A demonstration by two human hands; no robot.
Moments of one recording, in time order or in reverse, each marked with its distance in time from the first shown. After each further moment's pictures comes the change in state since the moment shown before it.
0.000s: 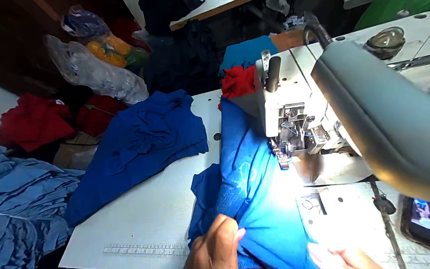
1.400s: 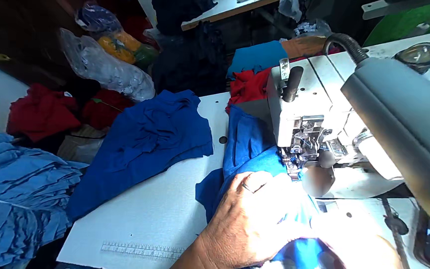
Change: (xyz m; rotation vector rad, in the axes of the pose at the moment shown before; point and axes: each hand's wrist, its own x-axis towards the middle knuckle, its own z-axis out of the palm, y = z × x) left_hand 0.072 -0.005 0.025 0.070 -0.182 0.204; right_hand 0.054 -0.016 0.005 -0.040 -0.034 -0.022
